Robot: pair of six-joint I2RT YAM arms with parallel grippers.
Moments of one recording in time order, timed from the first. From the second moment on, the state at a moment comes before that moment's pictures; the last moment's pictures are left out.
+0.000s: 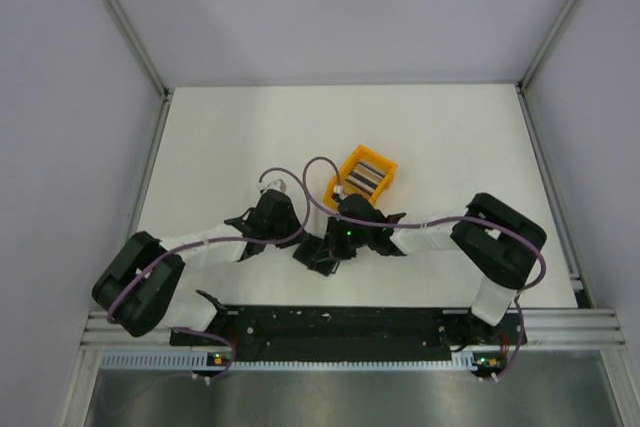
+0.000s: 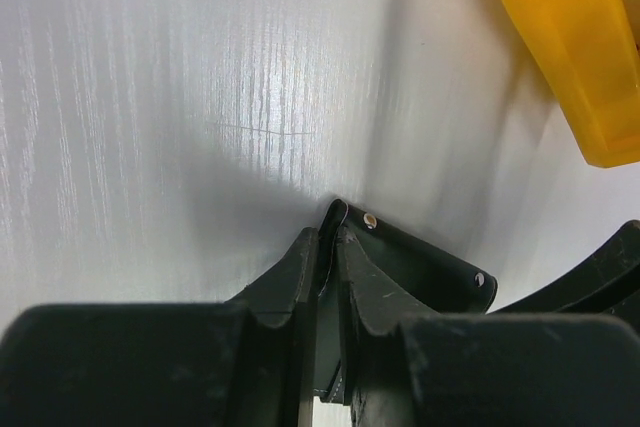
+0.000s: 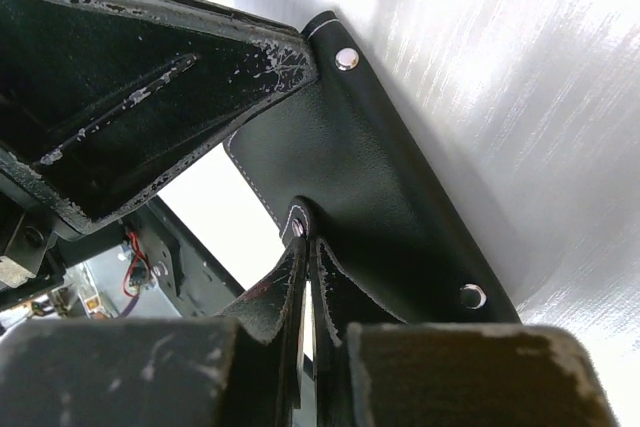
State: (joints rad) left arm -0.63 1.37 0.51 0.00 0.04 -0.88; right arm 0.95 1.73 0.76 0.20 -0.29 0.98
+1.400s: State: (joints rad) left arm -0.66 1.37 0.50 -0.01 0.02 -1.00; right arm 1.09 1.67 0.59 0.60 -0.23 0.59
